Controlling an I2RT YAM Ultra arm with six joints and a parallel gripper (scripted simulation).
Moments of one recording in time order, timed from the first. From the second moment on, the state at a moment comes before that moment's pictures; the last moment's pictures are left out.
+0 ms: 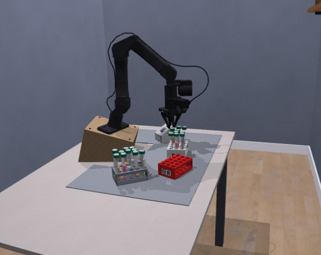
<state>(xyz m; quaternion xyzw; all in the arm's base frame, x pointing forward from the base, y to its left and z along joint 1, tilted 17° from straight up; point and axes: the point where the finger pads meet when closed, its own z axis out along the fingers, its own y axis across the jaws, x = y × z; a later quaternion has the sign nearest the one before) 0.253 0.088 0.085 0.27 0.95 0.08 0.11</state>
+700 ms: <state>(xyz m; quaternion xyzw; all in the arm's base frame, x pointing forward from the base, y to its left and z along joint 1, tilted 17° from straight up) 0.241 0.084 0.135 0.27 0.95 0.09 0.12</state>
